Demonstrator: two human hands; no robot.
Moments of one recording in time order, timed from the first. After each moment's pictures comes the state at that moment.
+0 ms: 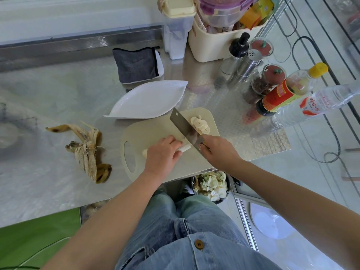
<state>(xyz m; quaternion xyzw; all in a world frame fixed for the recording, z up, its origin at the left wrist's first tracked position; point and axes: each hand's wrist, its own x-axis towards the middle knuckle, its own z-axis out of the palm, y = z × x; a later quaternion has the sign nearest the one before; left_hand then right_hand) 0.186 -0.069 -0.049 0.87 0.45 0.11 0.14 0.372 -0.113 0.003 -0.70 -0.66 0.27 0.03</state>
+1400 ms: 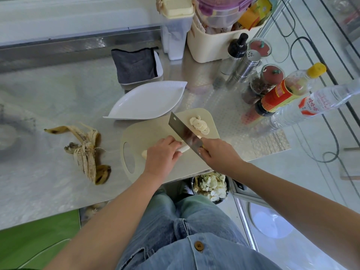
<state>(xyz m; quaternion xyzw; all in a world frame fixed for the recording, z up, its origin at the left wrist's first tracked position) 0.187 -0.069 -0.051 0.87 0.46 0.13 0.15 0.371 -0.116 0.006 -0.69 -0.67 0.26 -0.01</state>
